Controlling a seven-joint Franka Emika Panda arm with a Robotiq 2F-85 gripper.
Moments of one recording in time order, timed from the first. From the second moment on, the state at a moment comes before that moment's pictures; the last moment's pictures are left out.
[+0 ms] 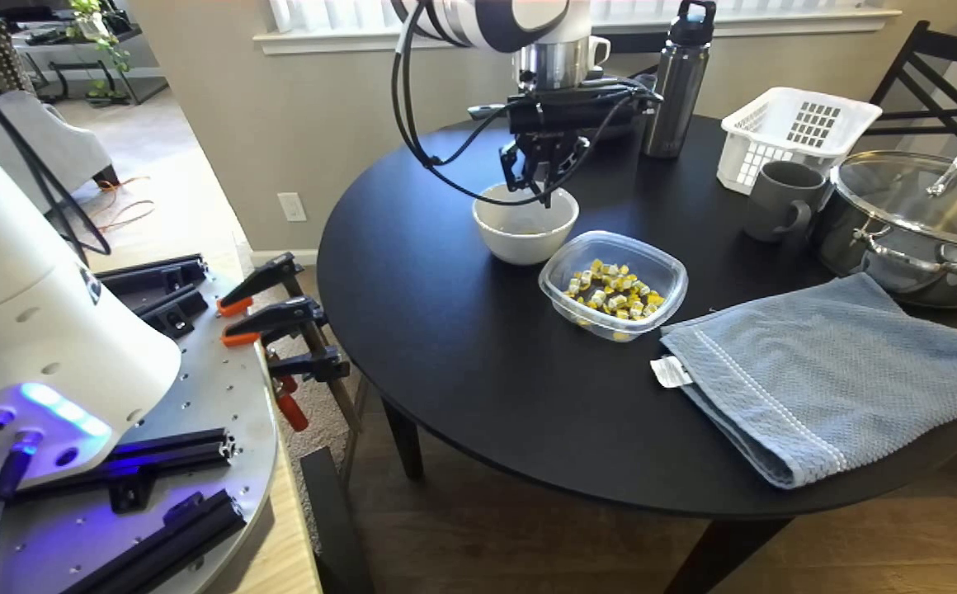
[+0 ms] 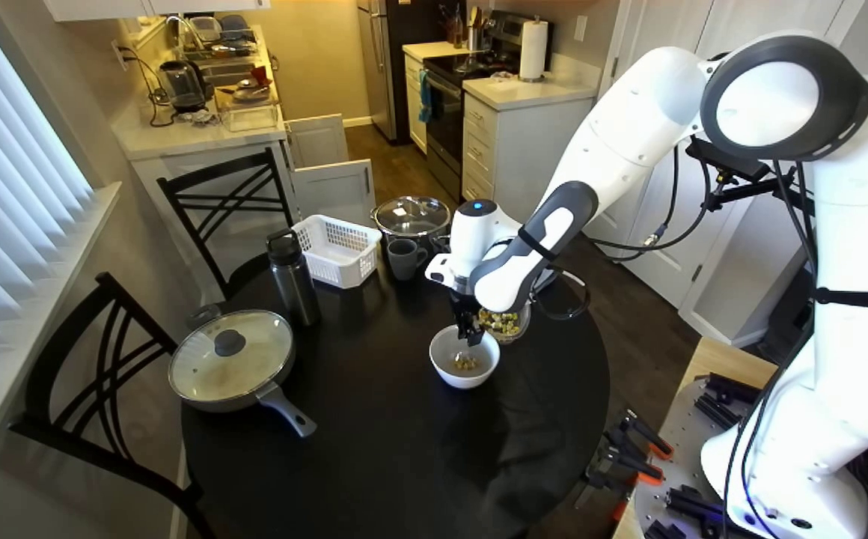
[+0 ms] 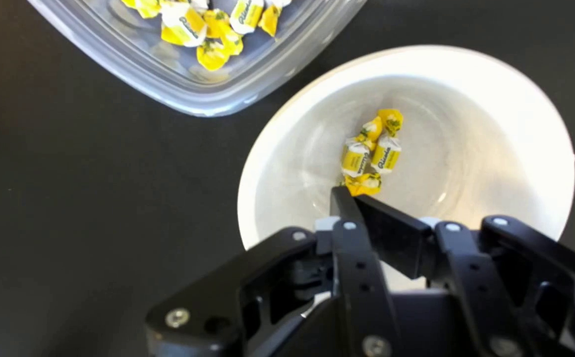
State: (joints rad) arm -0.11 0.50 0.19 -2.19 -0.19 2.72 -0.88
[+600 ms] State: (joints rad) arm -0.10 0.52 0.19 -2.19 -0.16 2.66 -0.88
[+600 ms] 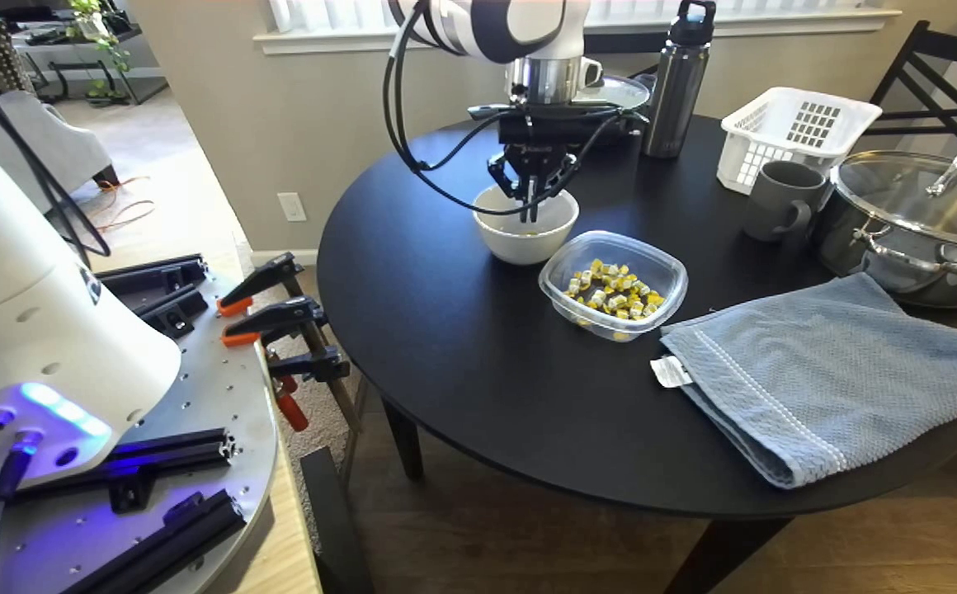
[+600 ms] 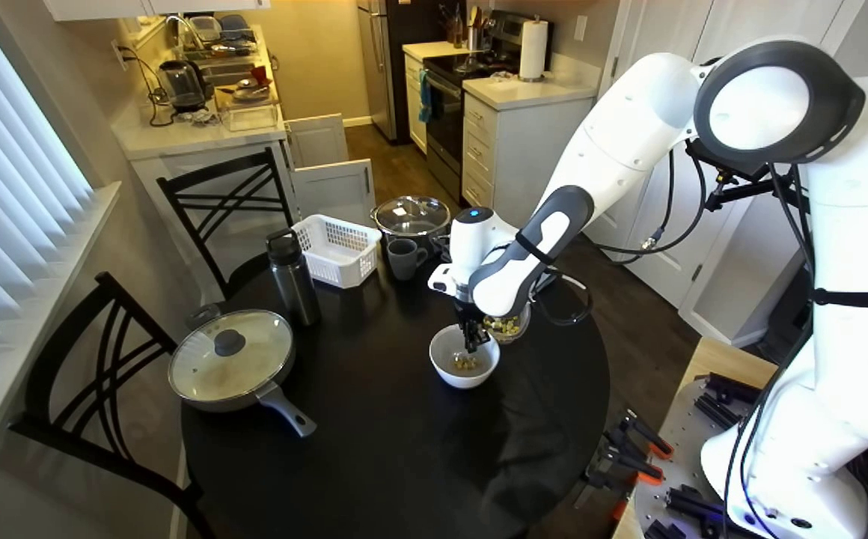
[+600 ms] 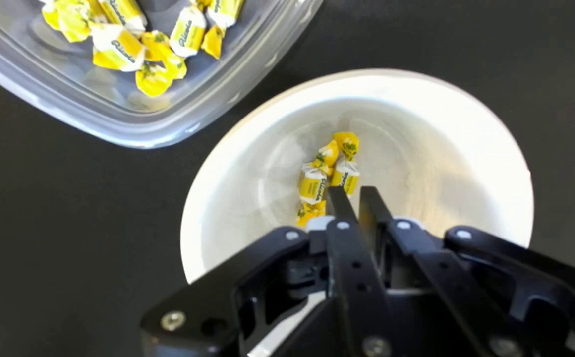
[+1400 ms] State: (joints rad) arm -0.07 0.58 0.16 -2.18 -0.17 2.66 -0.88
